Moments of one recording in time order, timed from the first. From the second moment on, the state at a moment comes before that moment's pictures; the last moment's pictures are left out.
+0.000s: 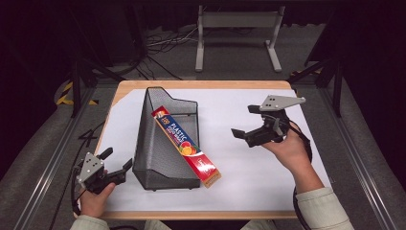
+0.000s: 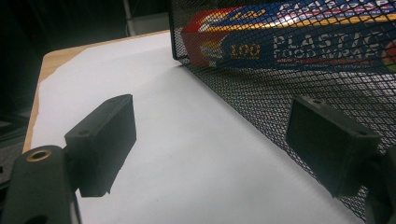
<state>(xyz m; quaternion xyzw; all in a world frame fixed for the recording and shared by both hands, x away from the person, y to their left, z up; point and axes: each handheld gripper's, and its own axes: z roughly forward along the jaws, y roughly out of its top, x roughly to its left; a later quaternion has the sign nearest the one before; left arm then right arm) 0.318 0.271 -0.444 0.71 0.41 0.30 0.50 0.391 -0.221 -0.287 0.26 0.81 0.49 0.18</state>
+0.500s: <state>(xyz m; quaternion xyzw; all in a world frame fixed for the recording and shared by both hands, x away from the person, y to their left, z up) 0.318 0.273 -0.445 0.70 0.42 0.30 0.49 0.383 -0.285 -0.306 0.28 0.79 0.50 0.22</state>
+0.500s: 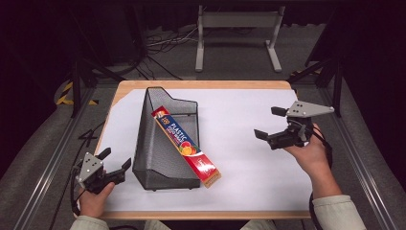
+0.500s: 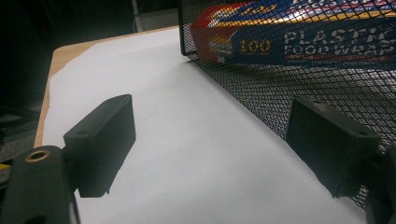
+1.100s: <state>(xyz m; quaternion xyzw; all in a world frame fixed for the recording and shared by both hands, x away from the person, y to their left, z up) 0.319 0.272 -0.447 0.70 0.42 0.30 0.48 0.380 -0.324 -0.378 0.32 0.78 0.49 0.23</state>
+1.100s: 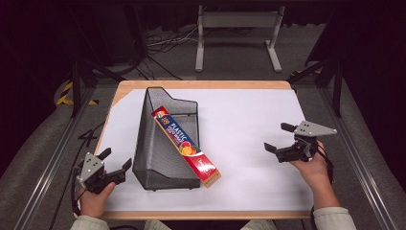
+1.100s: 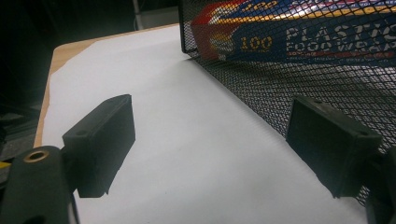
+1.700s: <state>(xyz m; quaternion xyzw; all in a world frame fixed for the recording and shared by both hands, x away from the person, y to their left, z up) 0.321 0.272 -0.450 0.71 0.42 0.29 0.48 0.383 -0.322 -0.429 0.34 0.81 0.44 0.18</state>
